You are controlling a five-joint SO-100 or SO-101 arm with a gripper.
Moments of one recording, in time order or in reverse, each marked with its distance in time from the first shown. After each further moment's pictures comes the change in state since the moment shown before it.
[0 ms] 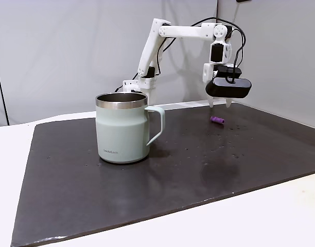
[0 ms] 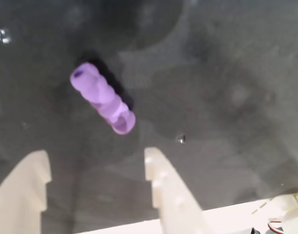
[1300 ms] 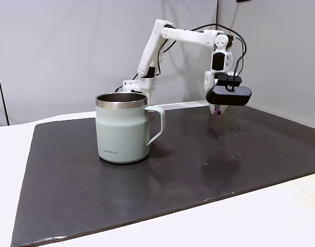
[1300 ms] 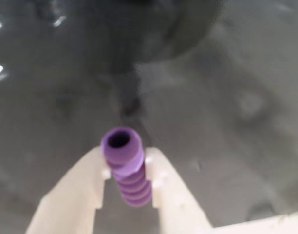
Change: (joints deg) arm 0.4 0.4 3.4 -4.6 2.7
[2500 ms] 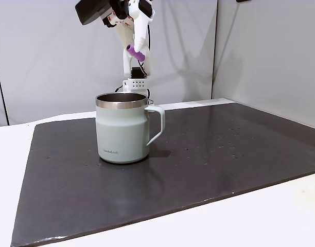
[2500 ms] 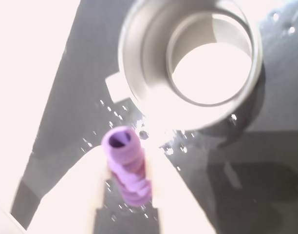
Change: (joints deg) arm 53.4 24.7 -11.3 -4.9 -7.5
